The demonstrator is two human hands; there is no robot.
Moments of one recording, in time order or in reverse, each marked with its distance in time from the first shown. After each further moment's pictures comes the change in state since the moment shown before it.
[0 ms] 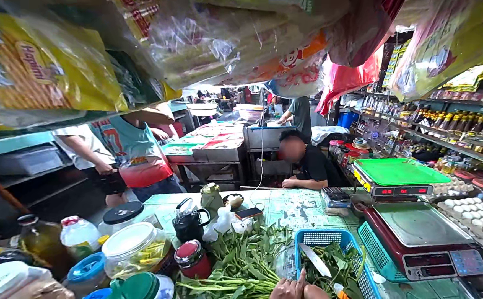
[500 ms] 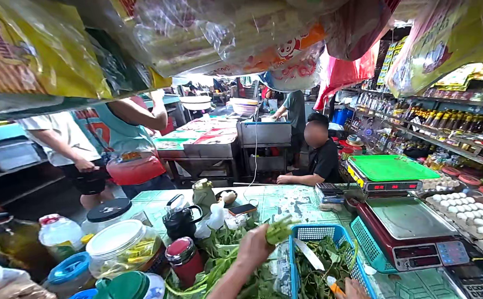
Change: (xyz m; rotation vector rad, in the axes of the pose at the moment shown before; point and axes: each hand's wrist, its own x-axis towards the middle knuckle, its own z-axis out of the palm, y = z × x) left_hand 0.071 -0.070 -0.164 -0.292 -0.191 -0.546; right_hand -0.052 0.124 0.003 0.104 0.320 0.530
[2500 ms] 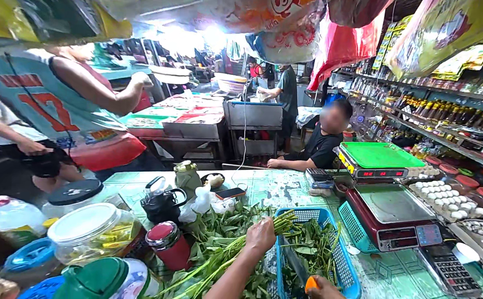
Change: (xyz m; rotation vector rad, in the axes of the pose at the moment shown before) left_hand 0.030 0.024 0.063 0.196 -0.275 -0.141; right_hand -0.056 -0.044 0.013 0.618 -0.465 -0.006
